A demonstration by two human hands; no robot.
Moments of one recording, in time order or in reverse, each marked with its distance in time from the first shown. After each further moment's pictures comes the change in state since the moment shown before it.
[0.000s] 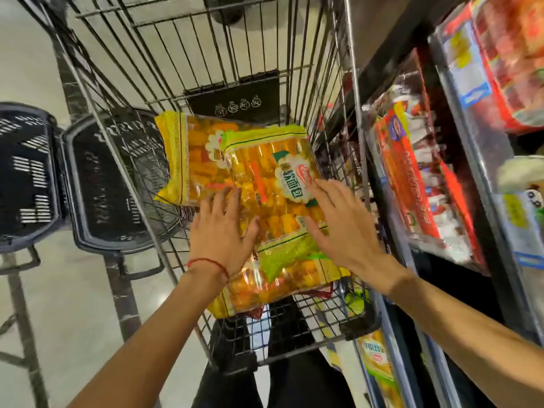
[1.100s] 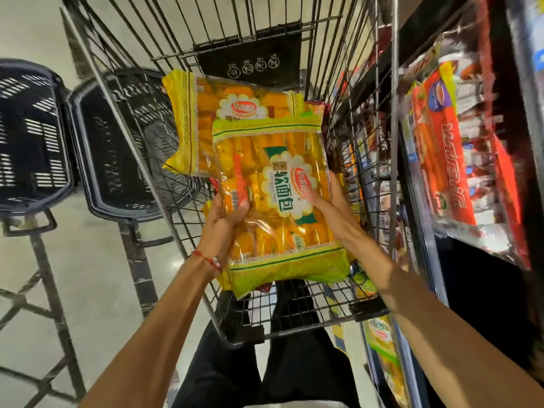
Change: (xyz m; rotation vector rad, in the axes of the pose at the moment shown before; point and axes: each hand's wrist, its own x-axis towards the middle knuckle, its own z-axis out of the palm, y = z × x) left_hand -0.022 -0.026 0.035 -1.481 -0.182 -0.601; right_hand 0.010 -0.010 0.067 1.261 -0.294 0.653
